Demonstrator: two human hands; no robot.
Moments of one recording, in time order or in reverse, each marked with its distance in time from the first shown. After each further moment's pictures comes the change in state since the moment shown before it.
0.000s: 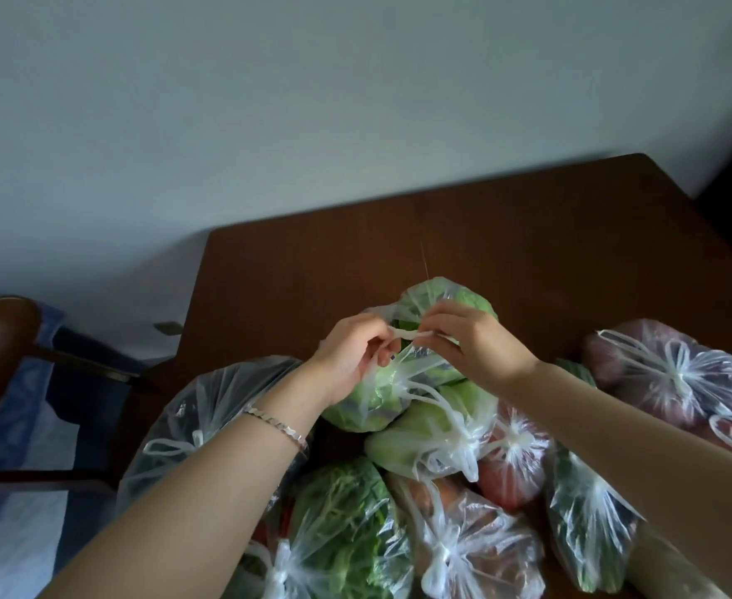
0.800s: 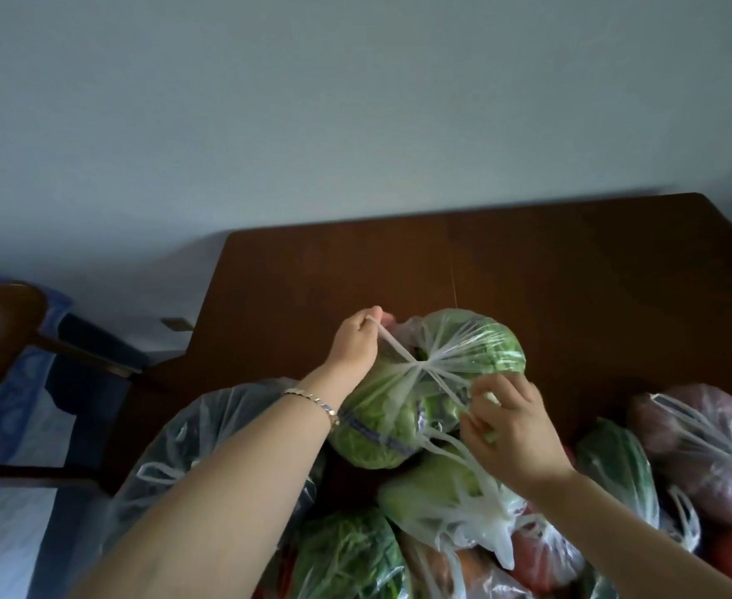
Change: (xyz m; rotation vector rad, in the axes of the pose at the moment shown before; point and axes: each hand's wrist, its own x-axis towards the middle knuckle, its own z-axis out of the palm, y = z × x) left_hand 0.081 -0.004 -0.042 0.400 0.329 0.095; right_hand -0.025 0.033 0.044 -0.273 0.080 0.059
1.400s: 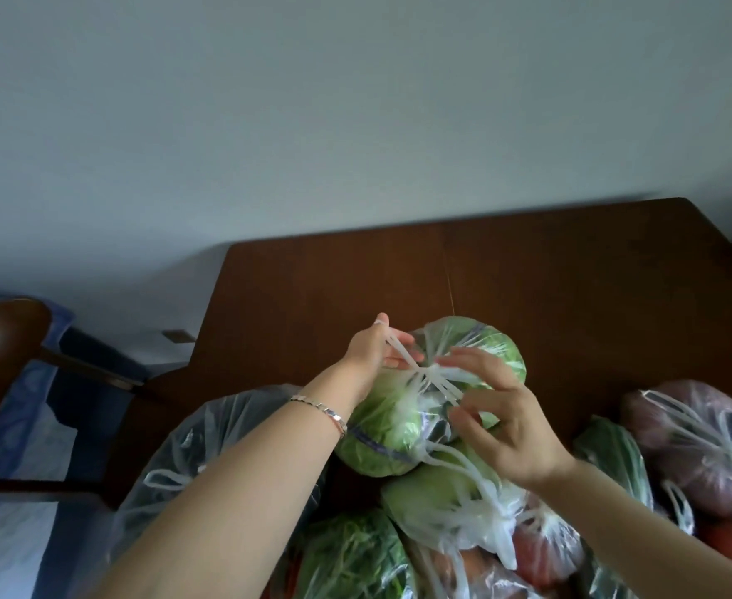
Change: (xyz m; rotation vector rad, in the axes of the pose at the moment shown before) left_hand -0.004 0.013 0.010 -0.189 -0.183 -0.245; right_hand 0.016 -0.027 -0.028 0.490 0.007 -0.015
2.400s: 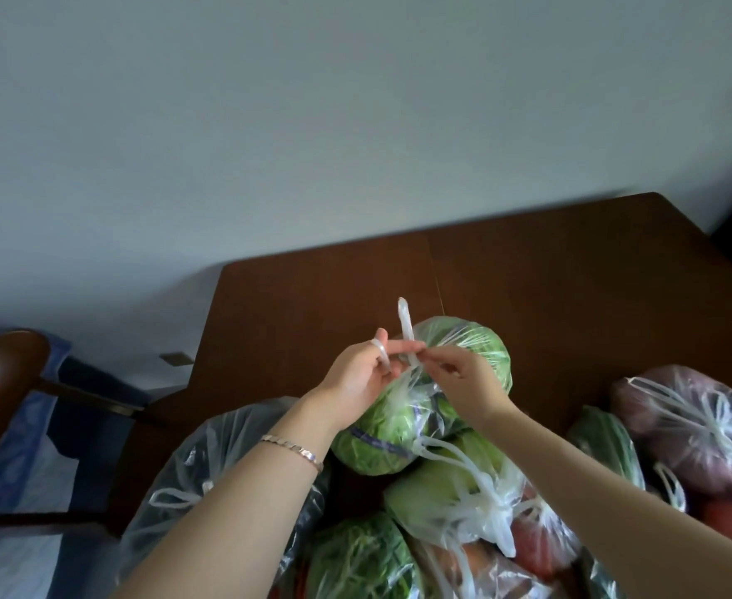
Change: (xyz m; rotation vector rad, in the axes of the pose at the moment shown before) left_hand -0.048 -0.002 -0.007 -0.239 -0.263 0.163; right_hand 0.038 0.002 0.020 0.143 0.039 0.587
